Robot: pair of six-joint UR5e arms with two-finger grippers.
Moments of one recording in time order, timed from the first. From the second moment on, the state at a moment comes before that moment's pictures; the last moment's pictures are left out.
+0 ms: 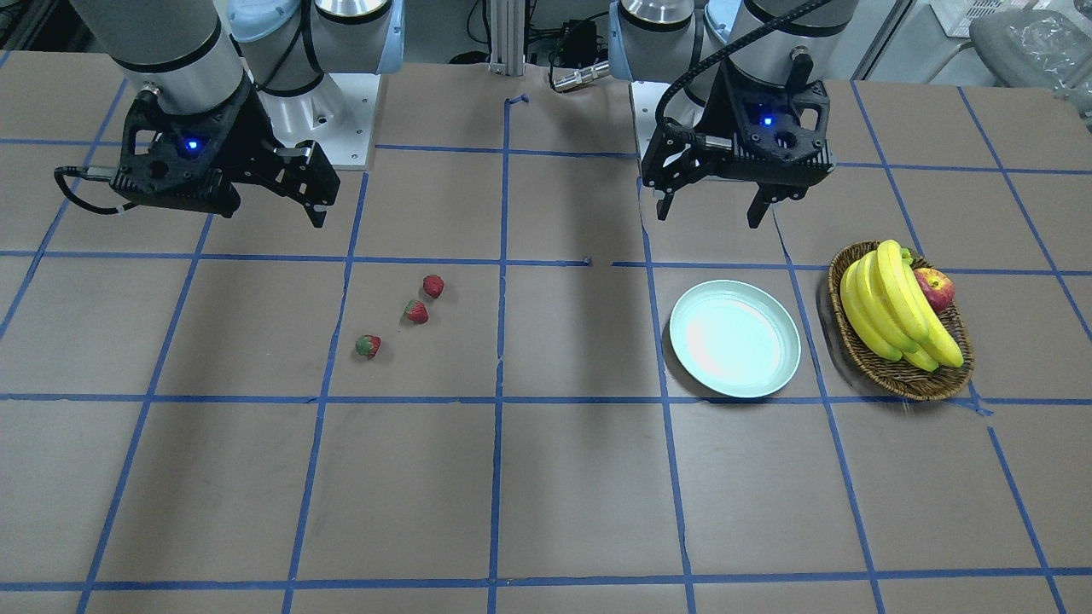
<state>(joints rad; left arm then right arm) -1.63 -1.54 -1.60 -1.49 1.56 0.00 1.60 -1.56 1.57 -1.53 -1.56 0.14</state>
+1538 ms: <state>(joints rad) -1.63 -1.53 -1.60 -1.49 1.56 0.01 1.60 -1.48 1.75 -1.70 -1.56 0.22</state>
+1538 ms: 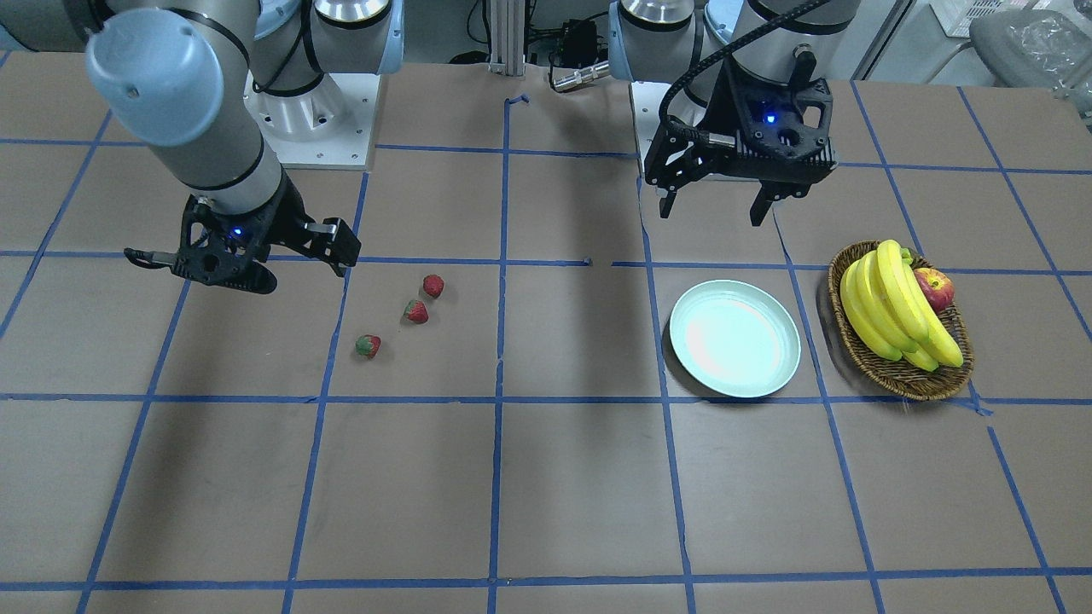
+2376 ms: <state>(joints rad) -1.63 -1.53 -1.60 -1.49 1.56 0.01 1.61 -1.30 1.98 -2.13 -1.56 0.45</state>
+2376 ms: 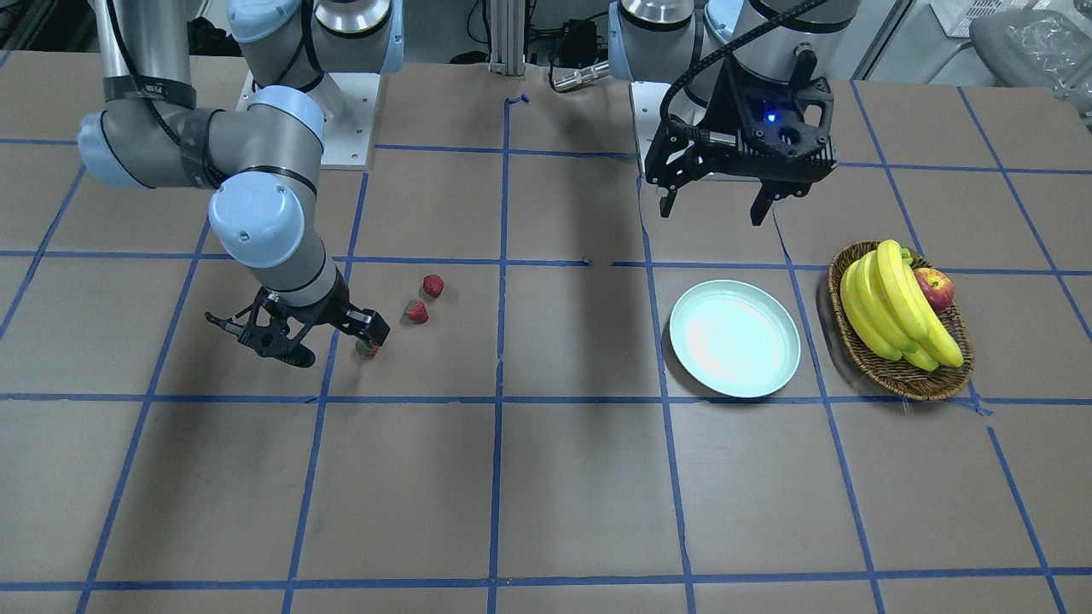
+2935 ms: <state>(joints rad) -1.63 -1.53 -1.60 -1.49 1.56 0.01 1.63 -1.25 1.98 -2.17 -1.53 0.50</state>
